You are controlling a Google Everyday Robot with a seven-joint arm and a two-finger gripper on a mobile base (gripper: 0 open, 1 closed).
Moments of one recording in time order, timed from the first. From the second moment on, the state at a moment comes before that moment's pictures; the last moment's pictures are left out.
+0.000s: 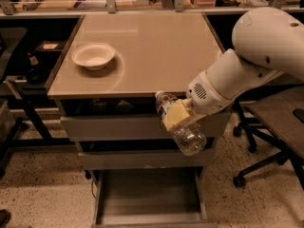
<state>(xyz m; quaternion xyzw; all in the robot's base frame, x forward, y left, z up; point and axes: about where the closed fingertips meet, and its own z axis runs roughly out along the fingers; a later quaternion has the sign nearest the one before) 0.467 -0.068 0.828 -0.24 0.93 0.26 0.10</state>
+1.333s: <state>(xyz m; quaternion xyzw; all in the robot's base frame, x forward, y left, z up) 0.412 -0.048 0.677 -0.14 0.93 0.33 0.02</state>
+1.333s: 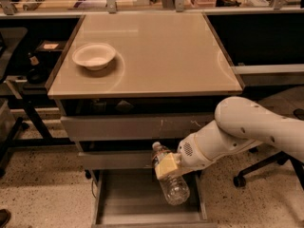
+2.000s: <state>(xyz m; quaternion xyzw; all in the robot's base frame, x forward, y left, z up) 0.405 -0.036 0.624 -0.13 0.93 0.36 -0.02</state>
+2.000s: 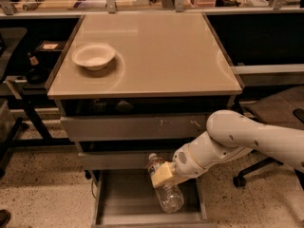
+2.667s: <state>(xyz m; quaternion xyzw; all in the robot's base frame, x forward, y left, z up) 0.392 -0.033 0.531 -0.04 0.92 0.38 -0.02</state>
